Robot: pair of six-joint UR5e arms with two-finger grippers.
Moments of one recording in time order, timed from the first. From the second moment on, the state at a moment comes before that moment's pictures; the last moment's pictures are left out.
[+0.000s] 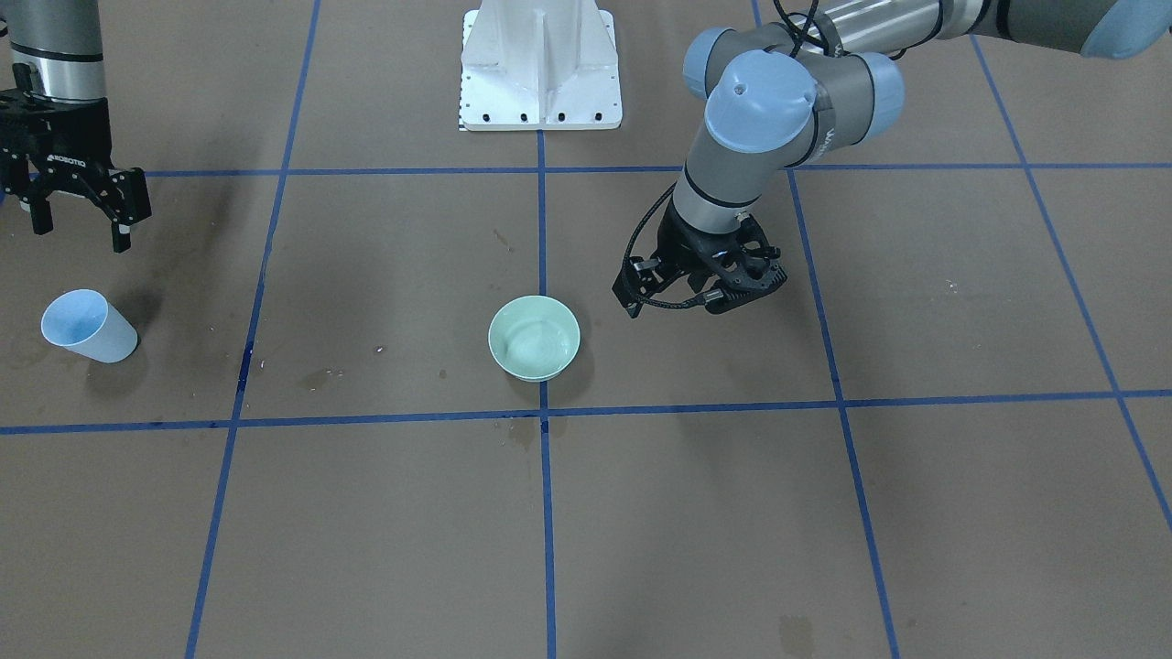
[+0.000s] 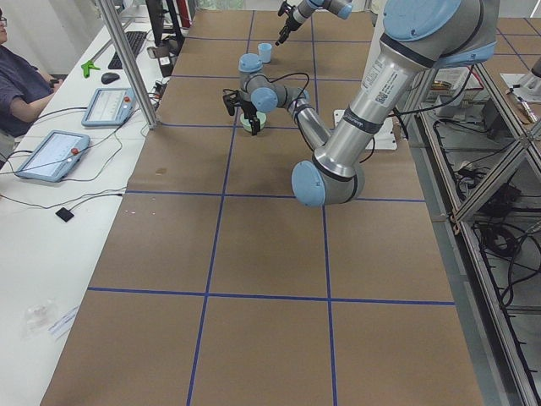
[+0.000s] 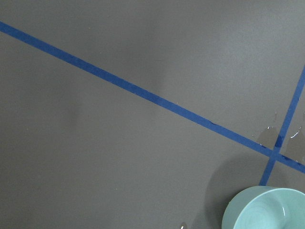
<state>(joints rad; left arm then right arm) -0.70 -2.22 -1.67 -1.66 -2.03 -1.55 0.45 -1.97 2.11 -1.04 1.16 1.43</state>
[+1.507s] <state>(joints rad) -0.70 -2.22 -1.66 -1.66 -2.03 -1.55 0.35 -1.75 1.76 -1.04 0.82 1.54</state>
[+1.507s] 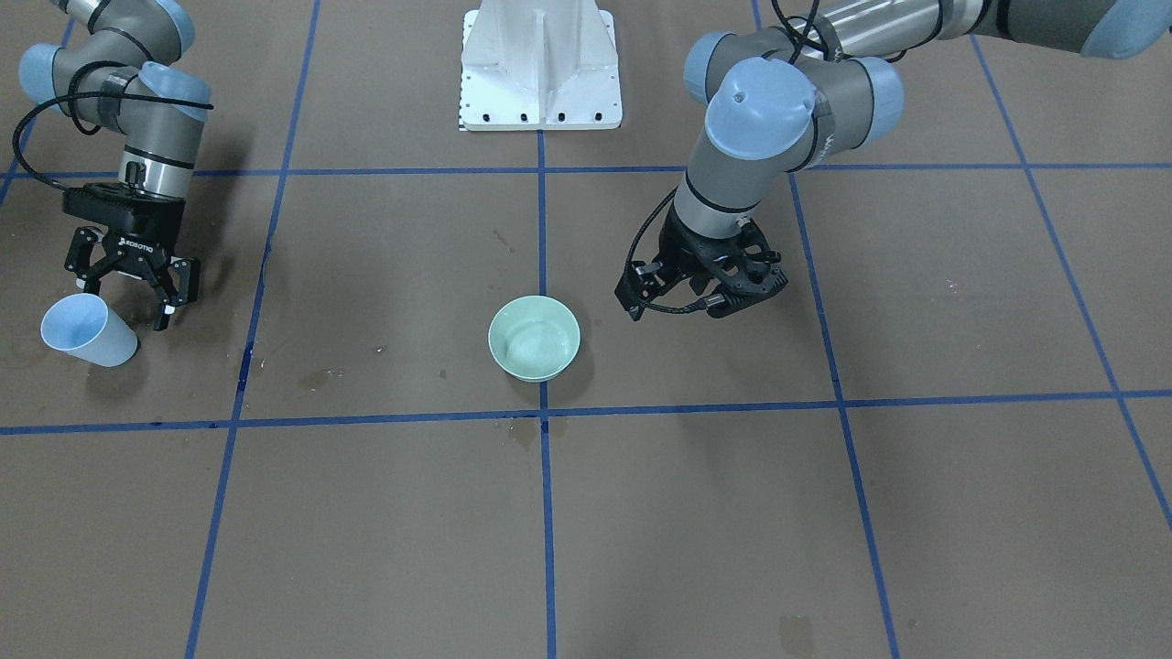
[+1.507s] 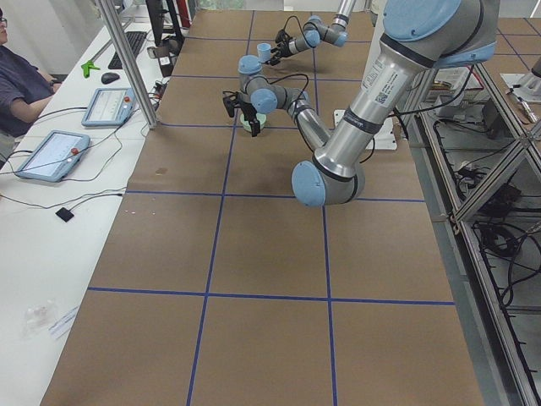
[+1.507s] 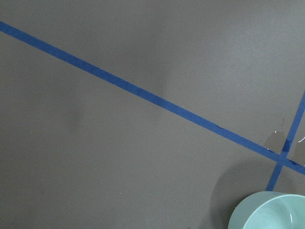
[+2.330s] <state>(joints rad) -0.69 -2.22 -1.66 -1.66 -2.03 -1.55 0.35 -1.75 1.72 -1.04 0.76 1.54</state>
